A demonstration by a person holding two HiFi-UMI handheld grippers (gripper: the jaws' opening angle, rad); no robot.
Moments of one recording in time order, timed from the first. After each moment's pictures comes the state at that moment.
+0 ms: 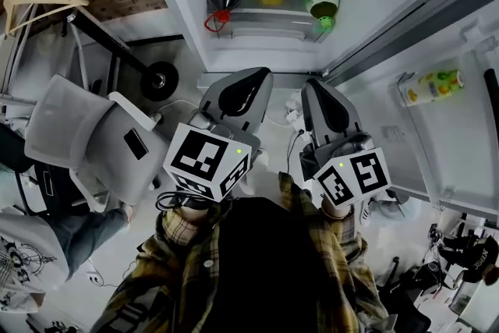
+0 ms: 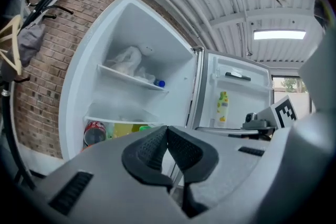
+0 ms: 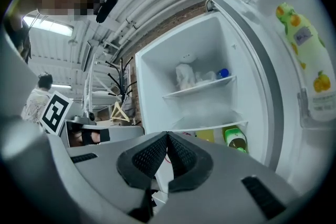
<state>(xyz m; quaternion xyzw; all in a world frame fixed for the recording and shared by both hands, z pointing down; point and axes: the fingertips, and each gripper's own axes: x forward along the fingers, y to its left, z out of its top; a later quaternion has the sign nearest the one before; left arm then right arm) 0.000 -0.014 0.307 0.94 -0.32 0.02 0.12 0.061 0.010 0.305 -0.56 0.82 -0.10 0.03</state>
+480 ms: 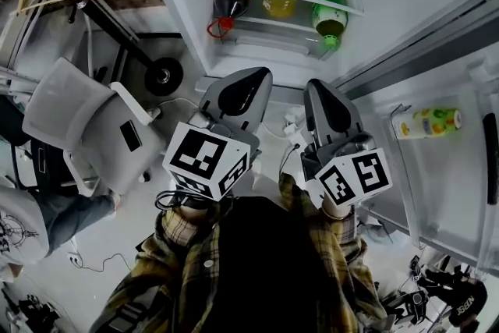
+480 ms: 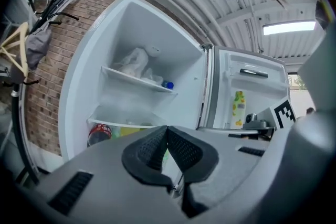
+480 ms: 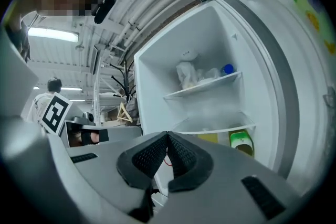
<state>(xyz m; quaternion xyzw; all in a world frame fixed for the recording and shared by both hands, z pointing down) 0.022 -0.040 0.304 0.92 -0.38 0.00 0.12 0.092 -0.024 0.303 -0.51 0.85 -0.10 0.03</state>
